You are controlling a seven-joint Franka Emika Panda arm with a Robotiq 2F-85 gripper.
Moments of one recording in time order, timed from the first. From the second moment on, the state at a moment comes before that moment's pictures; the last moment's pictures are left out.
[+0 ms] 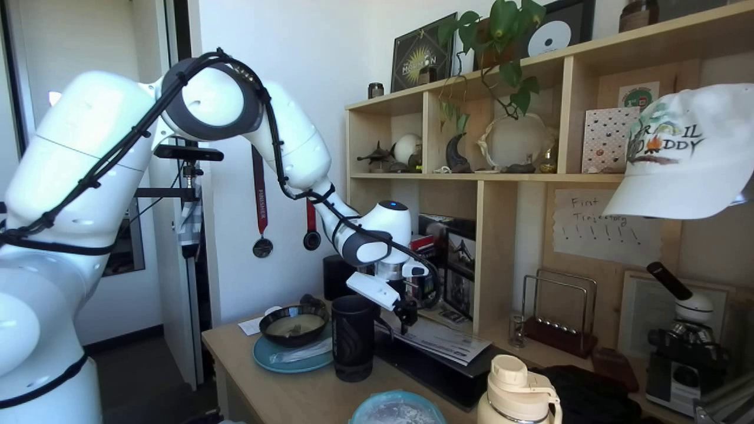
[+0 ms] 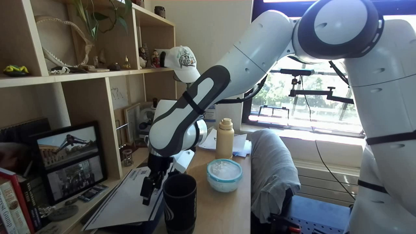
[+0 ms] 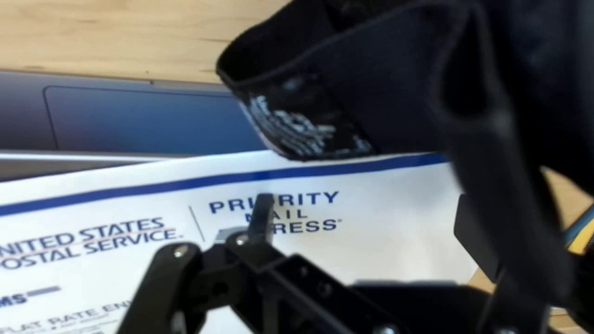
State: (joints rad) arm -0.20 0.43 0.16 -2.08 0.26 2.66 -0.44
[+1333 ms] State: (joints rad) arm -0.25 0.50 0.21 -2.08 0.24 2.75 -0.42
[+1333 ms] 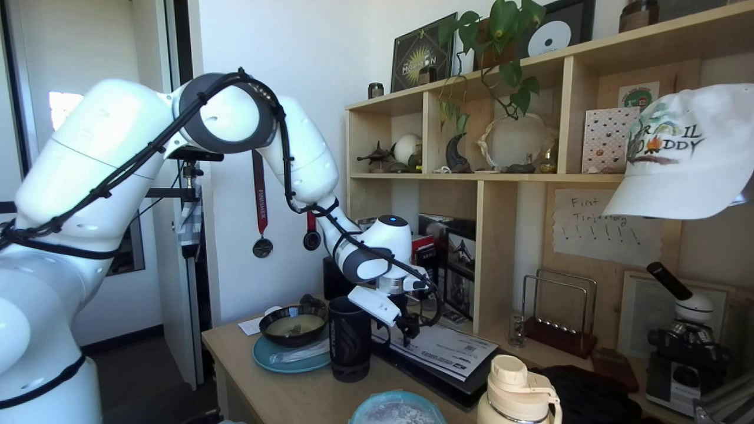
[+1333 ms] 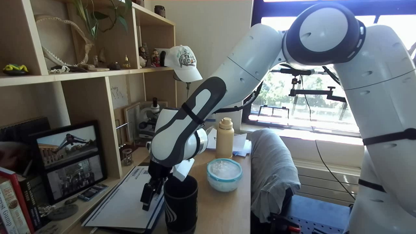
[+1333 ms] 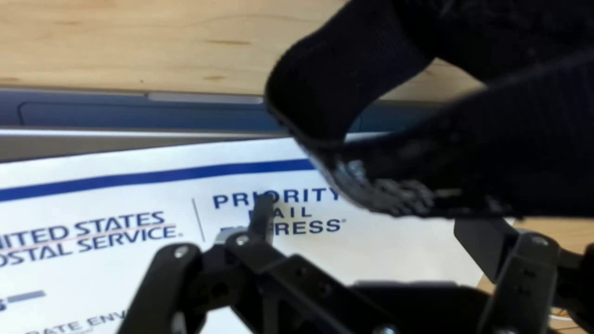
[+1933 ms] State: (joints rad) arm -0.32 0.51 0.19 -1.93 0.34 2.61 -0.42
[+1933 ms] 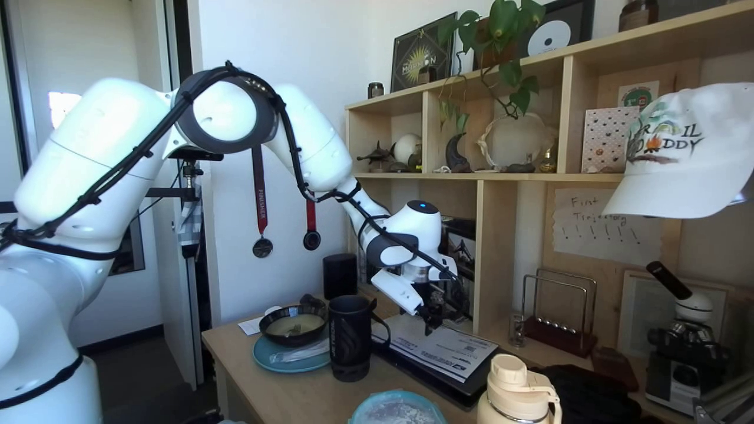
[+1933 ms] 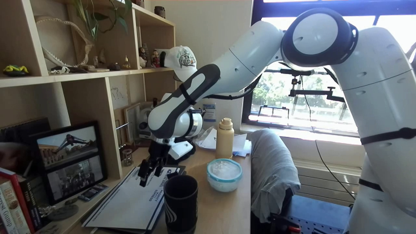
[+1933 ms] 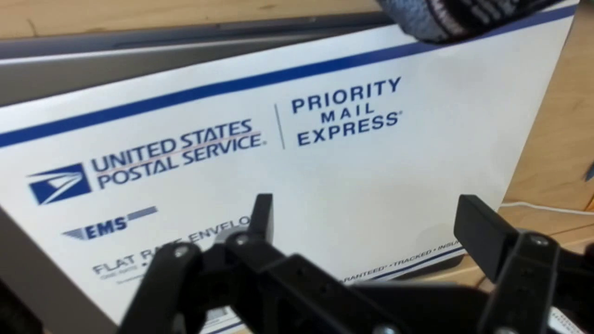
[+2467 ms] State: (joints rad) arm -0.32 0.52 0.12 -1.90 0.34 2.56 -0.40
